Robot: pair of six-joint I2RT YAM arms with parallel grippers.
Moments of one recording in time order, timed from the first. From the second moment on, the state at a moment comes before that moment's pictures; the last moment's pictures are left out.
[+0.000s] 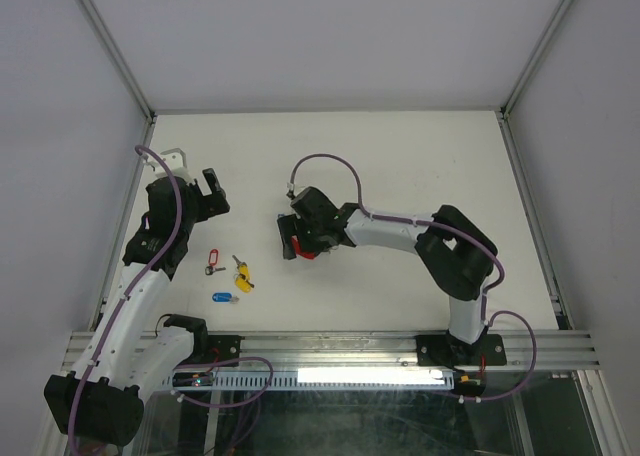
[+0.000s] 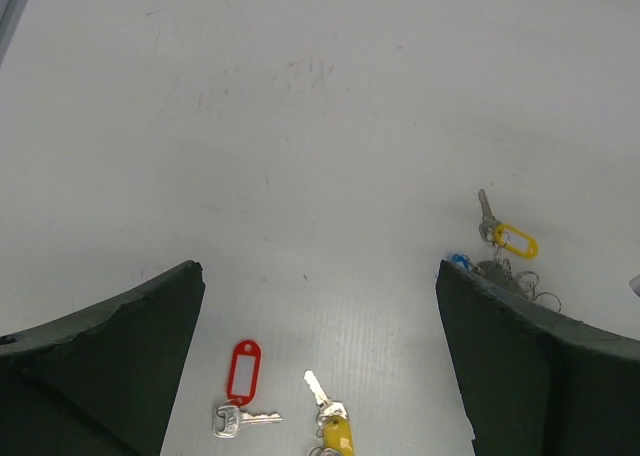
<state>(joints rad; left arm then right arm) -0.17 0.85 0.77 -0.36 -0.22 -0.31 0.96 1.89 1.25 -0.31 -0.06 0.54</state>
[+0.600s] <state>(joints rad) -0.17 0.86 0.77 -0.36 -0.20 -0.31 0.96 1.58 0.88 -0.35 0.04 0.57</state>
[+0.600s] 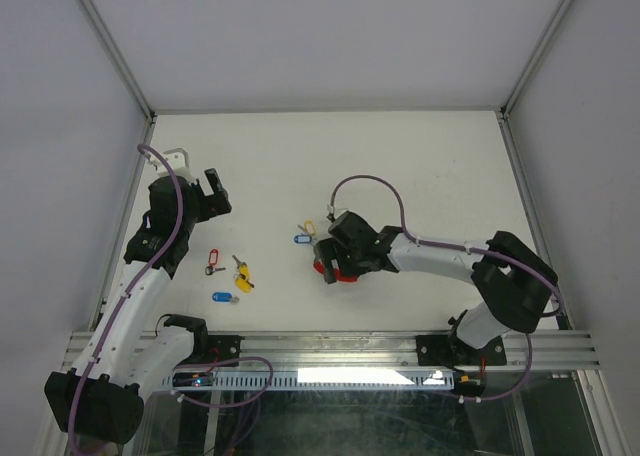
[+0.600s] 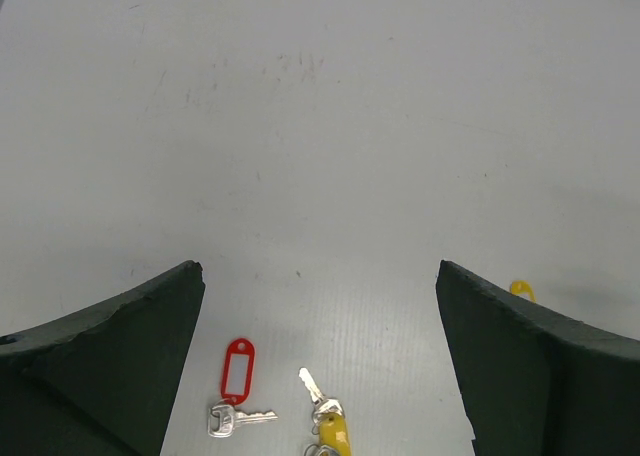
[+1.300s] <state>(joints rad) -0.17 0.86 0.77 -0.36 -0.18 -0.31 0.83 1.16 0.80 -0.48 0.14 0.49</state>
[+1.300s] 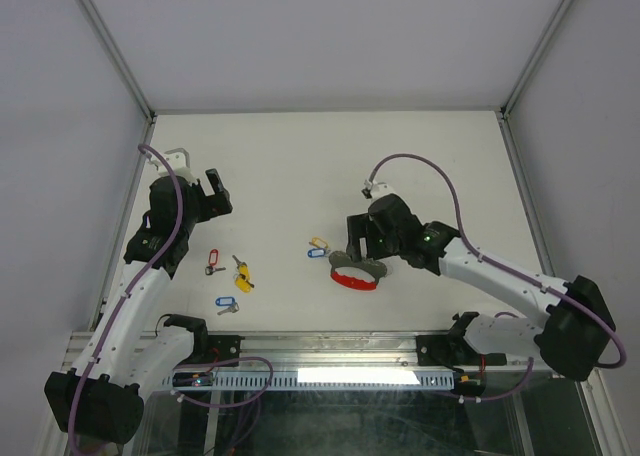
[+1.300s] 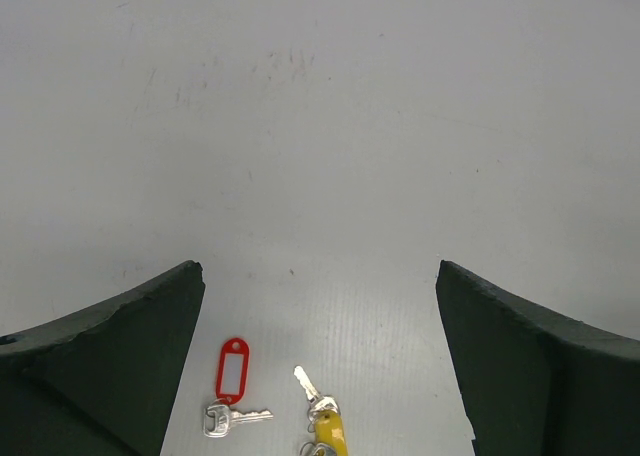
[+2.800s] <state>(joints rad) -0.17 0.89 0.77 -0.36 -0.15 -0.31 0.94 1.78 1.16 -0.59 0.28 0.22</state>
